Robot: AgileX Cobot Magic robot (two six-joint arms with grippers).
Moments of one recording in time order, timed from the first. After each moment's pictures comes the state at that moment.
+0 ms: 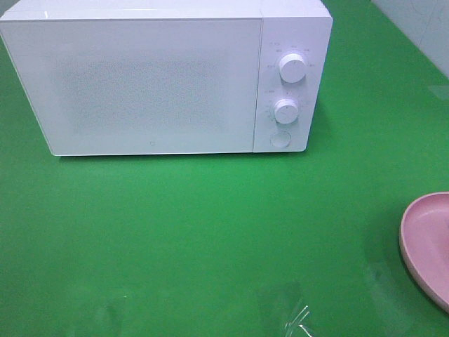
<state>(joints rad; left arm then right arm) 0.03 -0.01 -0.50 -0.10 1.04 0.06 0.10 0.00 -0.51 -0.03 1.02 0.18</state>
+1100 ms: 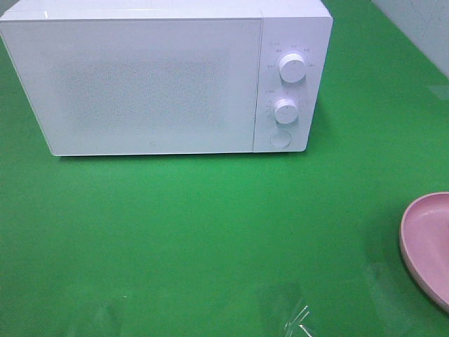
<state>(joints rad) 0.03 -0.01 -0.50 -0.10 1.04 0.06 0.10 0.15 -0.56 -0.03 0.86 0.20</state>
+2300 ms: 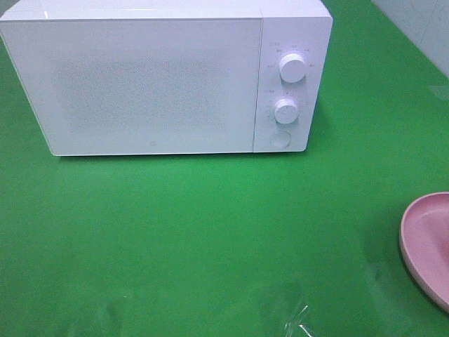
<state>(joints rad) 0.03 -0.01 -0.50 -0.10 1.04 0.06 0.10 0.68 -0.56 -0.03 0.49 0.20</state>
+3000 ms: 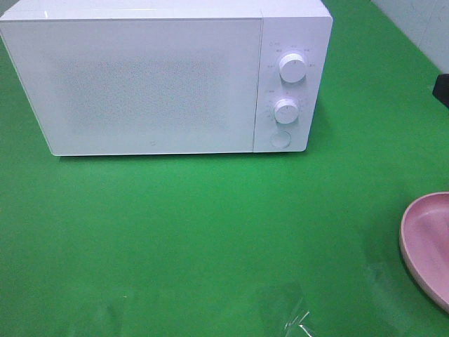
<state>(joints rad) 0.03 -0.01 -0.50 -0.10 1.04 0.06 0.10 0.86 -0.34 -0.09 -0.21 0.20</state>
